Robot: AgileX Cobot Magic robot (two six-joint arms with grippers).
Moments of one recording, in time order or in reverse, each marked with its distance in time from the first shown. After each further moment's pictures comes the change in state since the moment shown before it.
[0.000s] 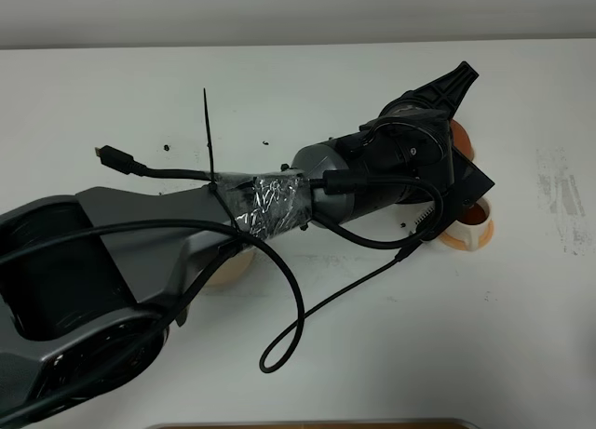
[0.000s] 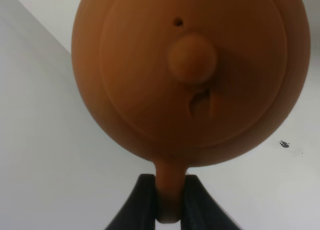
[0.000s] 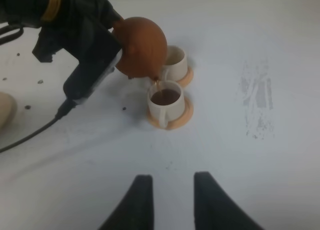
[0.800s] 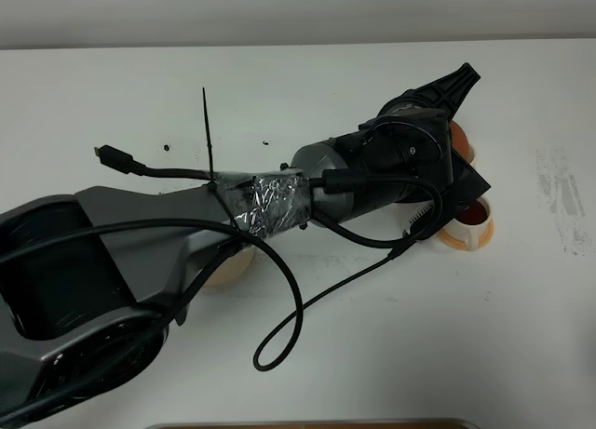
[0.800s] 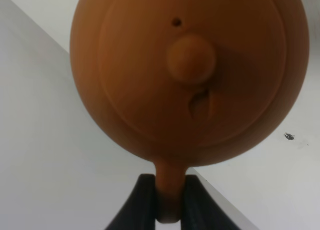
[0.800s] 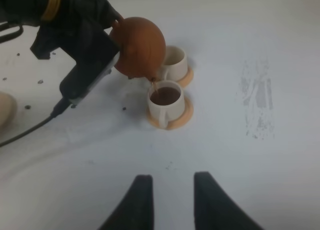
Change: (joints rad) left arm 0.002 0.000 0.000 0.006 -0.001 0.049; right arm 0.000 0.000 0.000 0.000 0.000 0.000
